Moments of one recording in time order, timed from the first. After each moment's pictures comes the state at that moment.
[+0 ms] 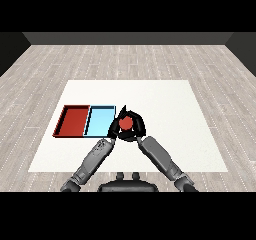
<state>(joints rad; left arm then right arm) -0.39 0.00 -0.47 -1.30 0.13 0.32 -0.19 -0.47 0.00 0.53 -1.31 -0.32 -0.46 -0.37</state>
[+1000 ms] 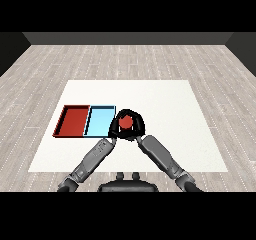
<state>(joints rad) -0.43 0.04 -0.55 -1.31 0.14 0.54 -0.16 -0.50 -0.03 0.56 -1.32 -0.36 -0.49 -0.38</state>
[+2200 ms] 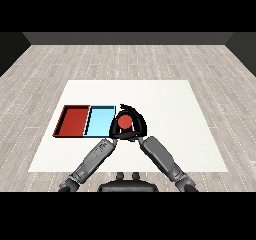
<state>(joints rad) -0.43 0.03 -0.55 -1.31 0.17 0.59 -0.21 -0.46 -0.01 0.52 -1.40 -0.32 -0.39 -0.35</state>
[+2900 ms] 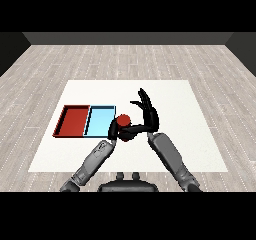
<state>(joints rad) -0.38 0.01 -0.51 -1.28 0.15 0.53 -0.21 -0.46 -0.07 0.39 -1.58 -0.23 -0.39 -0.25</state>
